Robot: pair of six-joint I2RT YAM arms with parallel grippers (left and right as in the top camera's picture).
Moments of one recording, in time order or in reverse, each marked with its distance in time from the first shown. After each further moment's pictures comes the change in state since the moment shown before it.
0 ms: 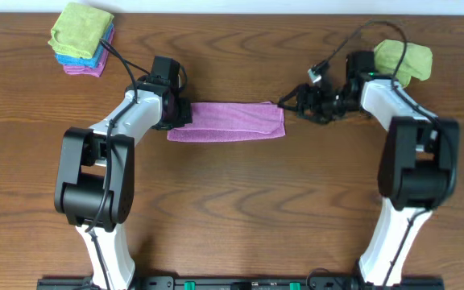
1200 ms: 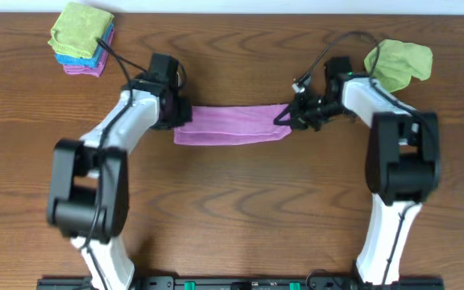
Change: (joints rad) left arm -0.004 -0.137 0.002 -0.069 0.031 -0.007; right arm 0.087 -0.006 0.060 -0.153 0.171 0.119
